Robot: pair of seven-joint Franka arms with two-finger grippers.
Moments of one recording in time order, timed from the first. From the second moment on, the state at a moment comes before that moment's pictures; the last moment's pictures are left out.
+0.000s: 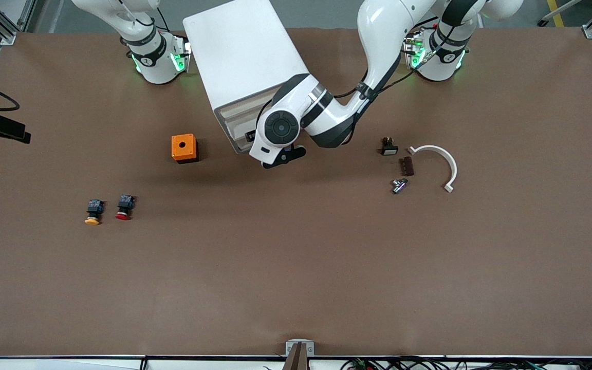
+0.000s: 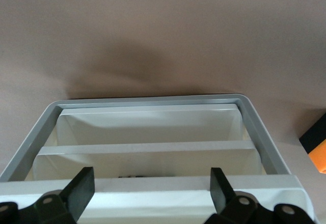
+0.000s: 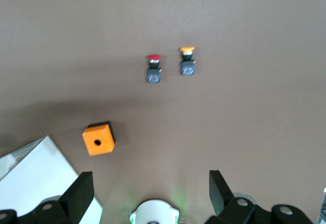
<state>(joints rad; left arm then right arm) -0.79 0.77 -0.14 -1.27 -0.43 1.83 -1.11 -0.01 0.19 -0.07 -1.26 -0.02 1.24 -0.02</state>
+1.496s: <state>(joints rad) -0.79 0.77 -0.15 -1.28 -0.51 1.83 -1.11 -0.06 -0.09 -0.08 -1.59 -0.01 1.41 -0.12</state>
